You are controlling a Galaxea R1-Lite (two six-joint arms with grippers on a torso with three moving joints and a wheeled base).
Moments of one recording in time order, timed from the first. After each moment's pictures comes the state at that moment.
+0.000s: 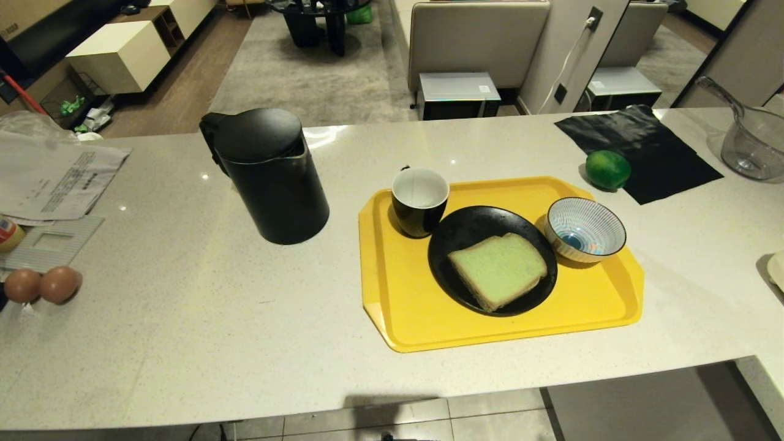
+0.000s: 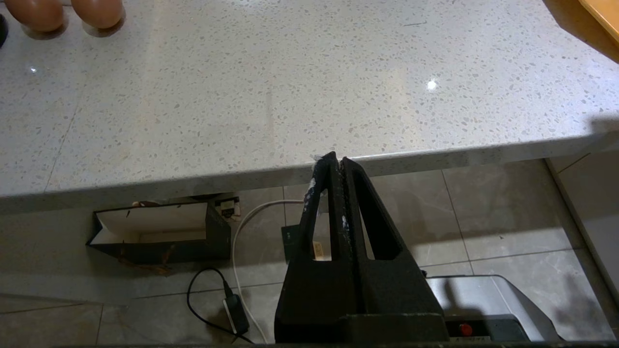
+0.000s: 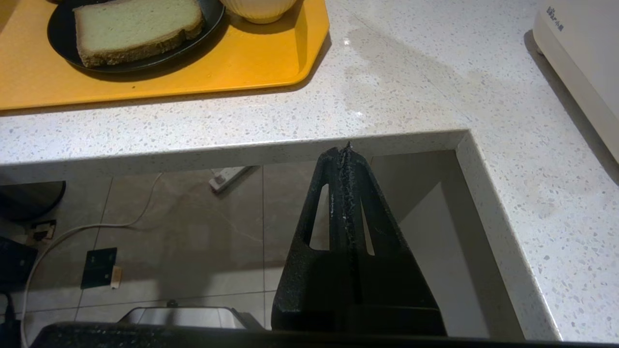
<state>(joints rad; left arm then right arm) 0.00 0.00 0.00 0.00 0.00 0.01 0.00 0.00 0.00 -0.07 -0.03 0.05</state>
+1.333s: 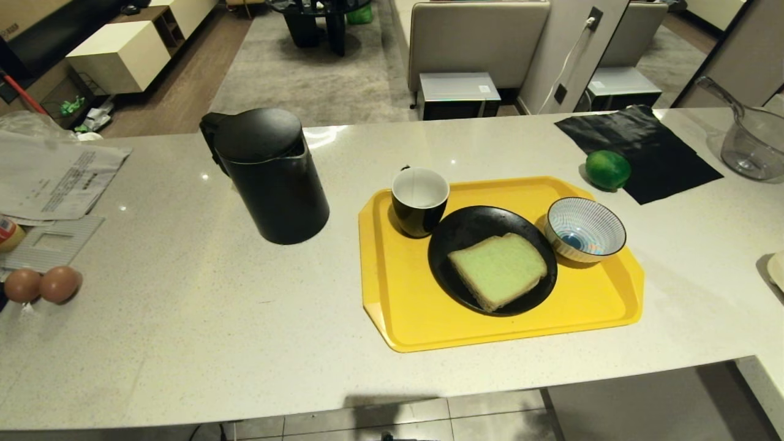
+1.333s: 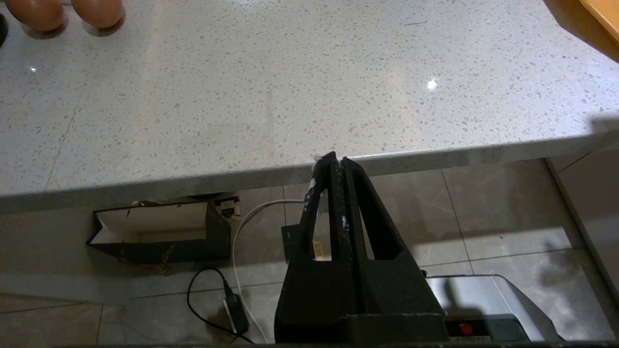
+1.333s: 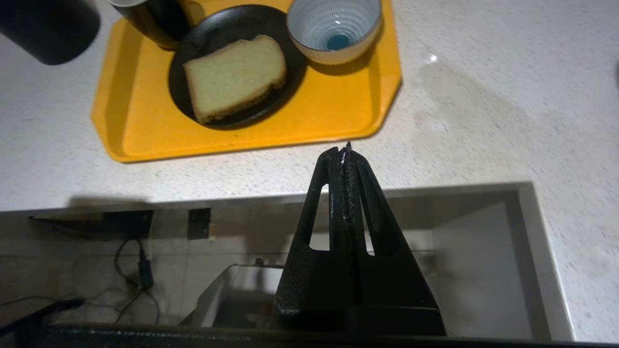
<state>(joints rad) 0.00 0.00 0.00 0.00 0.00 0.01 0.00 0.47 -0.63 0.26 0.15 0.18</state>
